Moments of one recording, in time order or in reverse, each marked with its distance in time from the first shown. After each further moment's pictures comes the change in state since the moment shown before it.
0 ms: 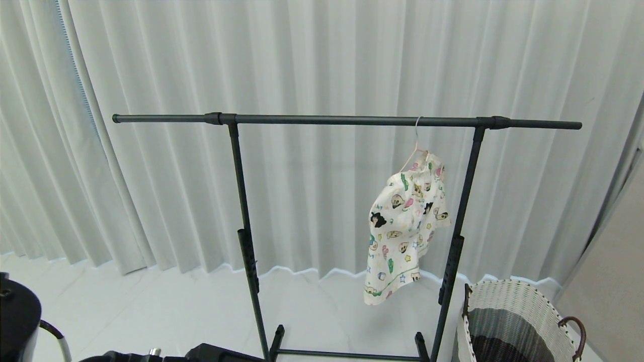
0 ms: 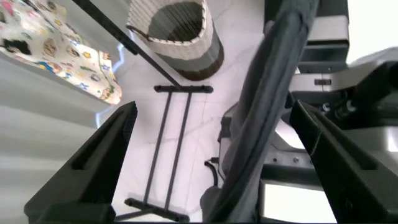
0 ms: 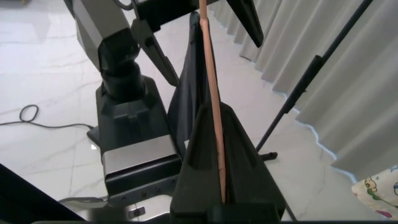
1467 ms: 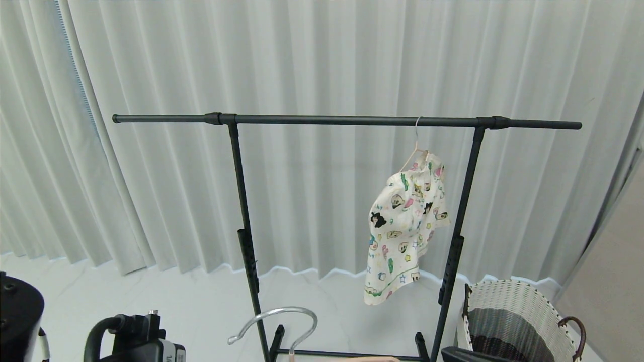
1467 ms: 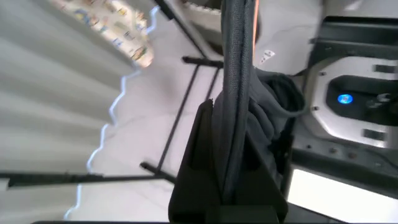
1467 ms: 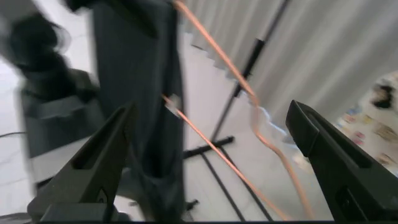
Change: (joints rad) left arm 0.115 -0.030 0.050 0.001 0.169 -0.003; right arm -0.172 -0.048 0.080 0.006 -0.078 -0.049
